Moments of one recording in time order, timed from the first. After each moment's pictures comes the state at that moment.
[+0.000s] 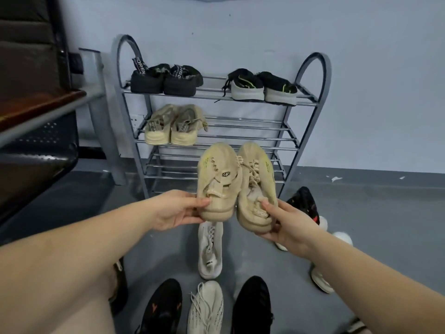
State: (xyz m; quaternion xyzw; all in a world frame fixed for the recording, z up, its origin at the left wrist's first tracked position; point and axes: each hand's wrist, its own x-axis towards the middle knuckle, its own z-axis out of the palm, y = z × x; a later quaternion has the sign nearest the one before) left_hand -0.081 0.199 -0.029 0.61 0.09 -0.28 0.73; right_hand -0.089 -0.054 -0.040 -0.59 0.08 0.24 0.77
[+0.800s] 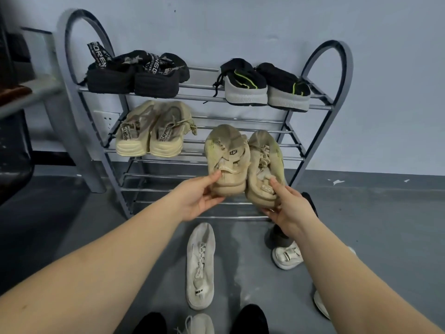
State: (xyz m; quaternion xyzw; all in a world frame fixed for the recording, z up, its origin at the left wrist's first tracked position) left_hand 0.054 0.152 -0.047 0.48 0.16 -0.20 0.84; right_hand 0.044 -0.045 -0.049 -0.55 0.18 0.08 0.81
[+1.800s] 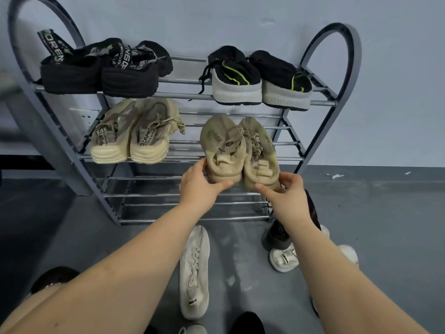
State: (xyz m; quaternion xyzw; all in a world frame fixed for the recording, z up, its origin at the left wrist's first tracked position) left_hand 0.105 0.122 -0.075 0.85 0.11 0.05 0.51; right_hand 0.083 -0.058 -0.064 -0.80 0.14 -0.06 0.58
